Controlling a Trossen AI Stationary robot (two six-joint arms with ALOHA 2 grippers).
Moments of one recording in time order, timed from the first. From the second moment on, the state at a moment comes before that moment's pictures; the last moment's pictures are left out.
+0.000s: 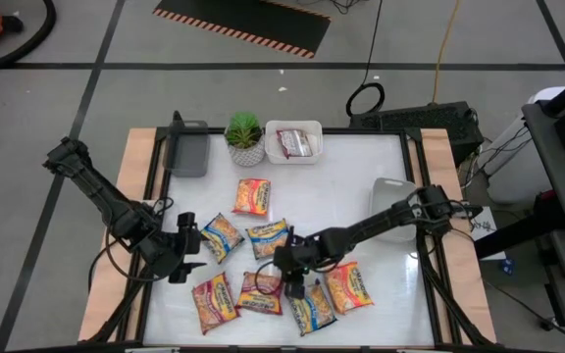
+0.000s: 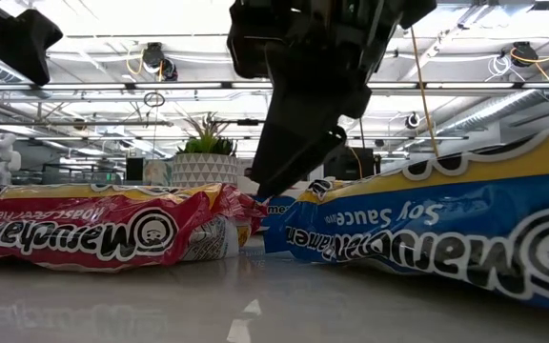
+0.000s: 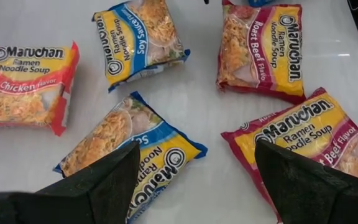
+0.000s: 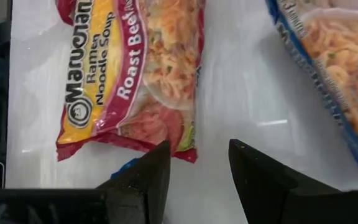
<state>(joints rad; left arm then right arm) -0.74 1.01 0.79 -0.79 -0.40 -0.58 0.29 1.99 1.36 -0.34 -0.08 0.51</state>
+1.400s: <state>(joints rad) -0.76 1.14 0.79 -0.70 -0.50 -0.98 0.33 1.99 1.24 -0.16 -0.13 0.69</state>
